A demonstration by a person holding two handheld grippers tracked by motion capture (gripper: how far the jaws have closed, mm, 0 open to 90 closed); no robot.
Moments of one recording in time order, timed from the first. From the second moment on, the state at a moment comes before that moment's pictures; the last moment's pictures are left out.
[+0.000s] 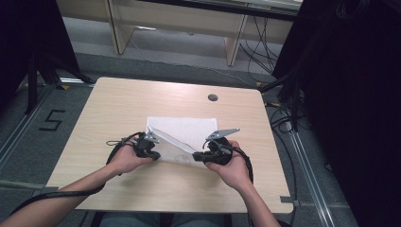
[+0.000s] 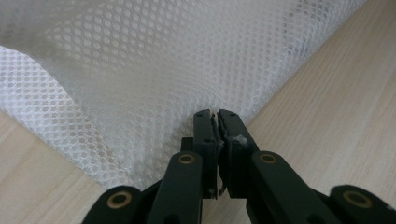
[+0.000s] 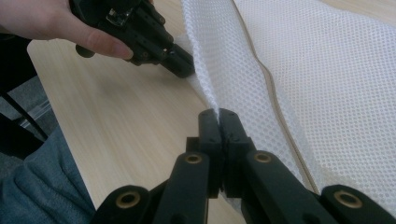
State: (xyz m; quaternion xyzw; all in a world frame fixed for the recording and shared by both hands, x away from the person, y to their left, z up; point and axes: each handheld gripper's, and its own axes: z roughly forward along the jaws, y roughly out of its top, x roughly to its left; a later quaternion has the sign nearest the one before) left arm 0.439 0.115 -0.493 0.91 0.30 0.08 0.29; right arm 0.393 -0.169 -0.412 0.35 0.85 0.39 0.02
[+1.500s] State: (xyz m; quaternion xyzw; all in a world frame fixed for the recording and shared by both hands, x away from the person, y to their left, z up) left arm 0.442 0.174 -0.439 0.83 0.37 0.13 0.40; right arm 0.346 -0.175 -0.449 0.29 0.90 0.33 -0.05
